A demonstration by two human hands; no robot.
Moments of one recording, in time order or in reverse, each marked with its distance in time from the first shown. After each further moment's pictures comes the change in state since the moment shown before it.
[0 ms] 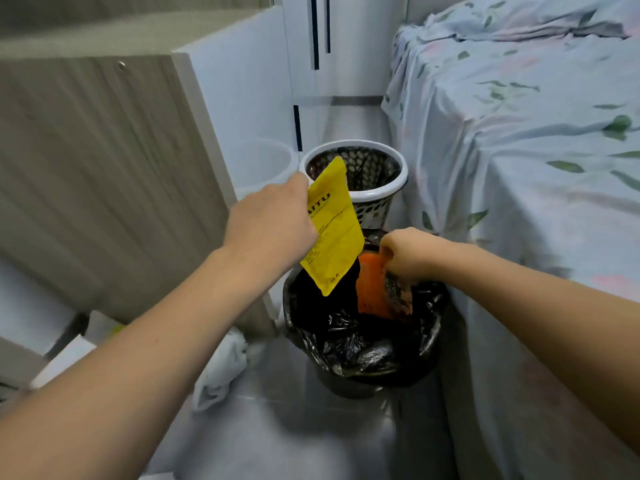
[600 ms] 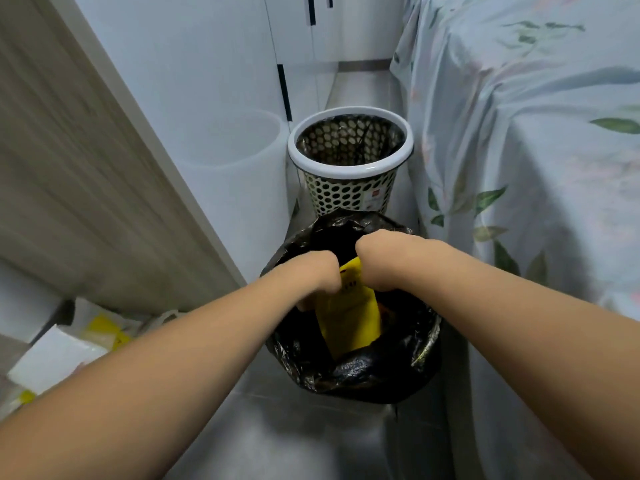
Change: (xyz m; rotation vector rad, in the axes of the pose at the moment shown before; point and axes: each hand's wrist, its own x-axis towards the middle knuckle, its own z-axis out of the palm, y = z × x) left_hand 0.025 0.048 0.147 -0.103 -0.942 -0.195; right_hand 0.025 -0.003 0.026 -0.208 -0.075 -0.093
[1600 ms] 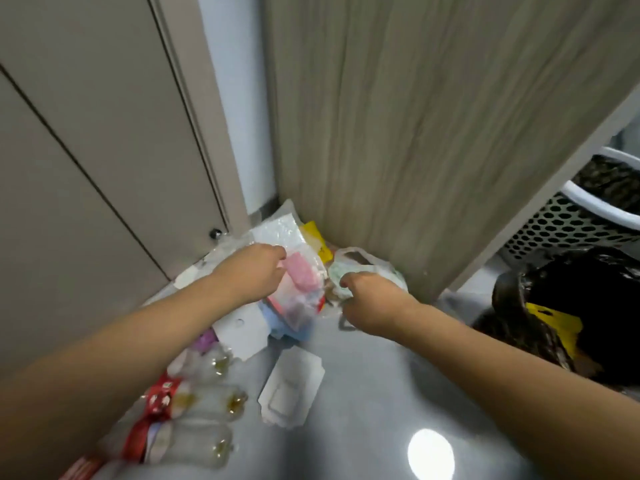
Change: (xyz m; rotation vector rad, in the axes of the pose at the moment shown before) left_hand -0.185 -0.448 0.137 -0.159 0.514 -0.197; right_hand 0.005 -0.368 0.104 0.040 0.008 -0.432
